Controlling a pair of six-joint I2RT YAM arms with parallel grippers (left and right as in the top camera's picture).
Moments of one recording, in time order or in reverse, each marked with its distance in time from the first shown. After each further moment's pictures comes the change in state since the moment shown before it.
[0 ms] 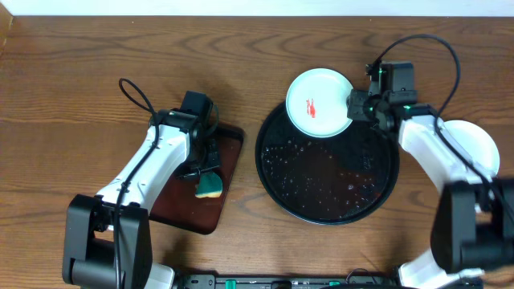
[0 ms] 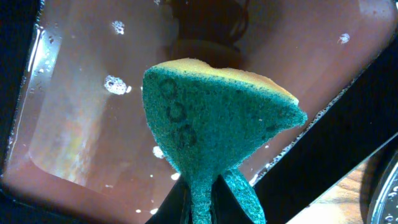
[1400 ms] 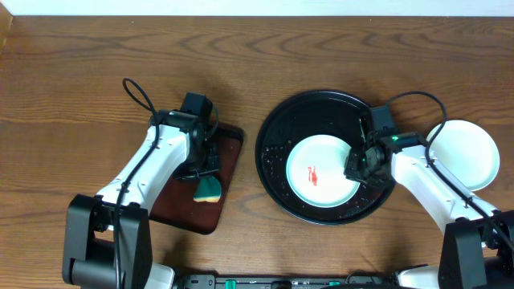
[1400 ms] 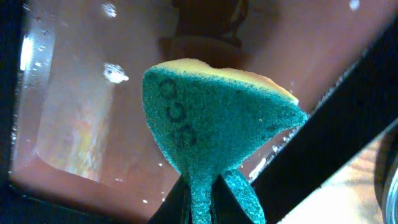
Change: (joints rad) left arm 0.000 0.000 0.000 -0.040 0.018 0.070; right arm 0.117 -0.214 -0.224 -0.478 0.040 0.299
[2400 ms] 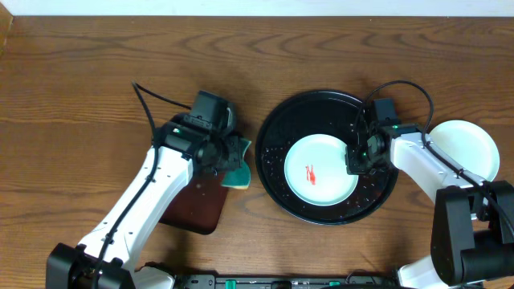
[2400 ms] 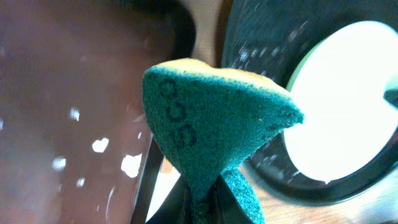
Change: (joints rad) left arm -0.138 -0.194 0.001 0.127 0.144 -0.021; right arm -0.061 0.145 0.051 0.079 -0.050 -0.373
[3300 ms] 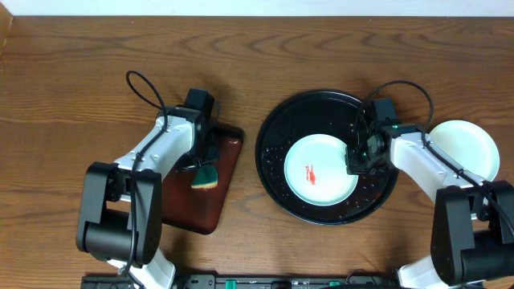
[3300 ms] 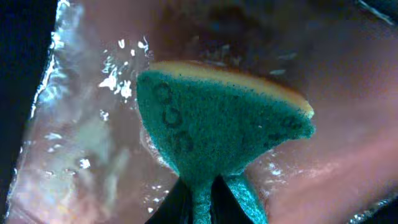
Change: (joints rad) left arm 0.161 0.360 0.022 0.047 -0.245 -0.036; right arm 0.000 0.000 0.002 -0.006 -0.001 0.001
